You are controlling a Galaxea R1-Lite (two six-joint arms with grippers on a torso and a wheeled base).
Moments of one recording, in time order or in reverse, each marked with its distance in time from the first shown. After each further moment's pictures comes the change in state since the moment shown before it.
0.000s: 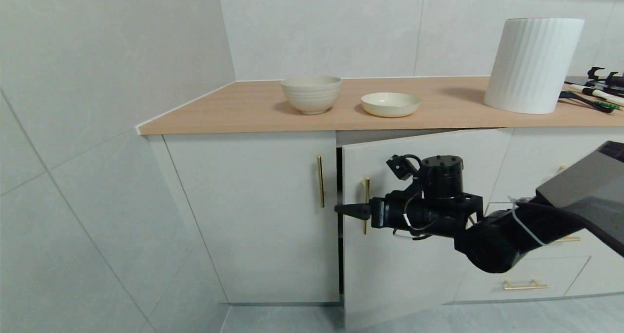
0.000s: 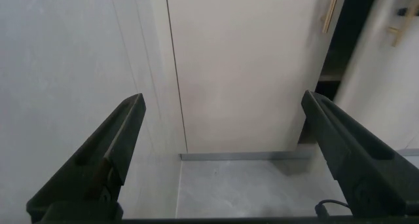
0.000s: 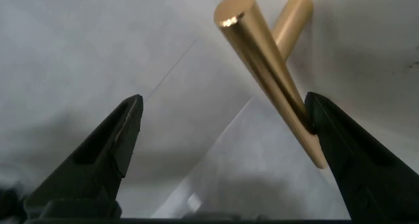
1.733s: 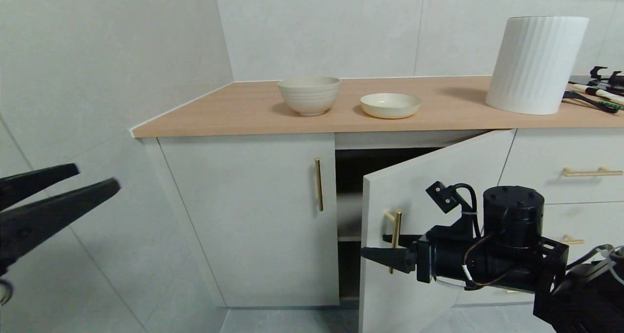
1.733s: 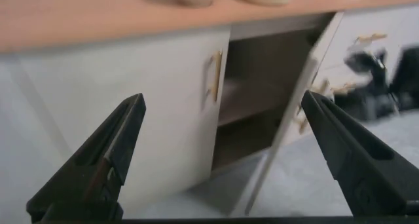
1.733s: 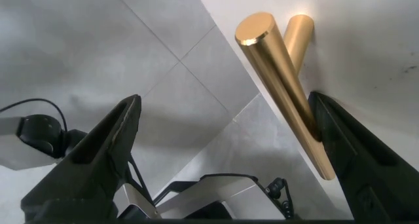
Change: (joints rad) left arm -0.020 0.960 -0.661 -0.246 -0.463 -0.107; right arm 0.055 -0.227 0.457 -0.270 0.080 -0.001
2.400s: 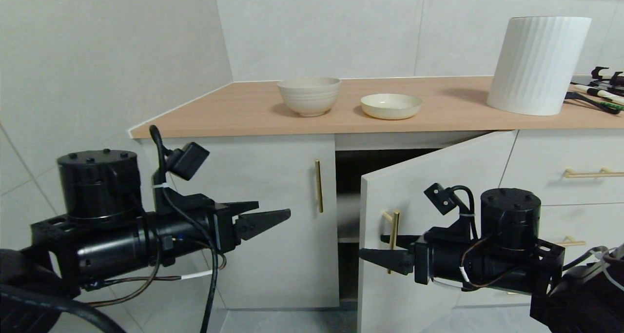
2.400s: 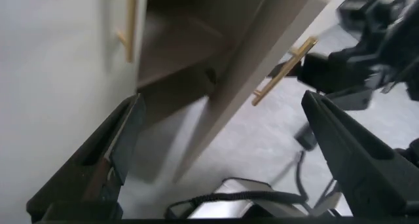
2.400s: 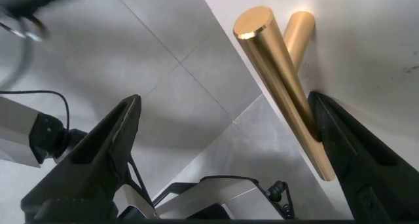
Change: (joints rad) left arm -0.331 0.613 0.079 -0.442 -0.013 -0.177; right arm -0.002 0.030 0.008 -0.009 0.001 -0.006
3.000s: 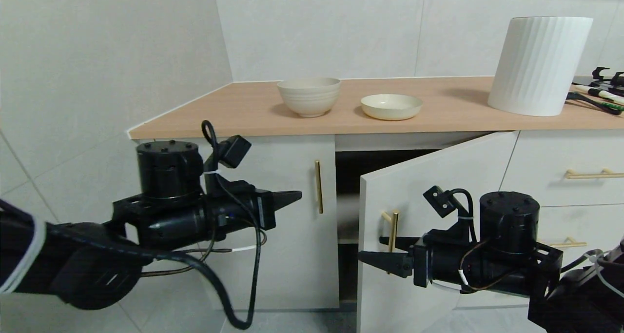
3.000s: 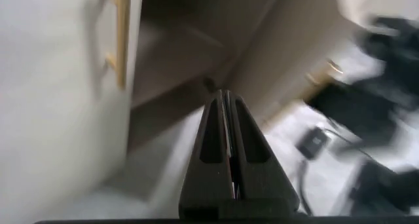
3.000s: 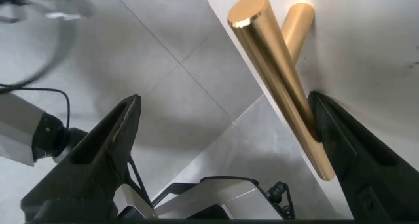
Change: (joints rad) left arm -0.067 0.210 -0.161 -0.084 0.055 -0.013; right arm 0.001 0.018 0.017 -0.048 -0.001 0.000
